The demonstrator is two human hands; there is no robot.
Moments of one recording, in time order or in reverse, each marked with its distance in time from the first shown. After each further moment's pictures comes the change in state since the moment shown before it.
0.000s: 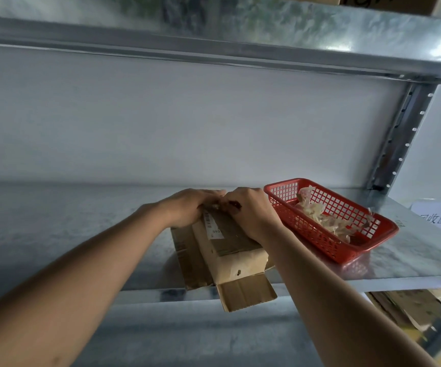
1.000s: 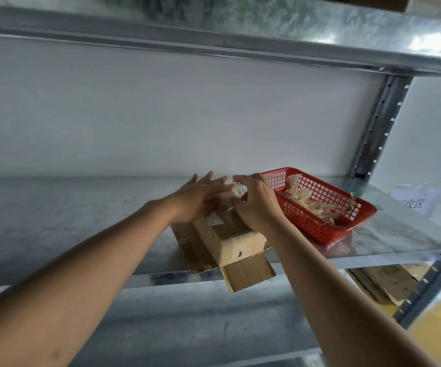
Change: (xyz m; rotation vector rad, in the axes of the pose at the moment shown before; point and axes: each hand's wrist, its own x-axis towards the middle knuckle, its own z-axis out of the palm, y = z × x) left_hand 0.001 0.022 0.018 0.045 -0.033 0.054; right_hand -0.033 -0.012 -0.020 0.099 0.038 0.323
